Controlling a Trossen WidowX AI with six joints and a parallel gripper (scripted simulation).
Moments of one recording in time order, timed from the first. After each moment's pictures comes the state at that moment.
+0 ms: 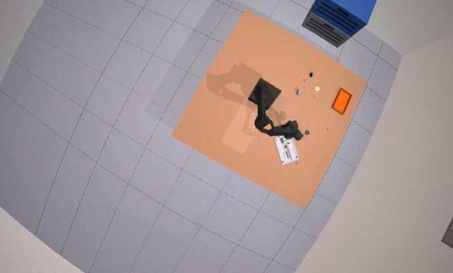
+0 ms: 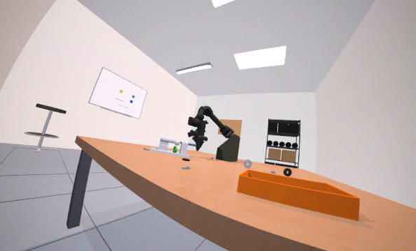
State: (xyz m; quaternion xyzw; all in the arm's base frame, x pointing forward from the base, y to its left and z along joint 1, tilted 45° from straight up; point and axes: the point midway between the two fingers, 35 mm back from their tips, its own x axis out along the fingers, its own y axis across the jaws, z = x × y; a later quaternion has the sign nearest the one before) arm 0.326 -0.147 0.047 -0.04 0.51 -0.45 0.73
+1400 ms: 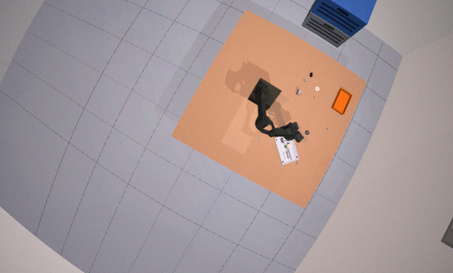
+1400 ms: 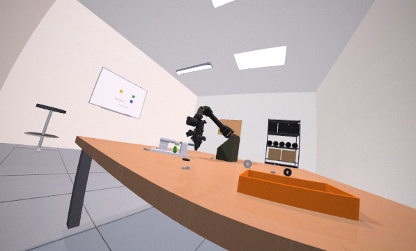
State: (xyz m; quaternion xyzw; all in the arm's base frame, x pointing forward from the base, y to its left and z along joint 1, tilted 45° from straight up) arm 0.336 -0.152 0.053 -0.04 0.51 -0.45 0.73
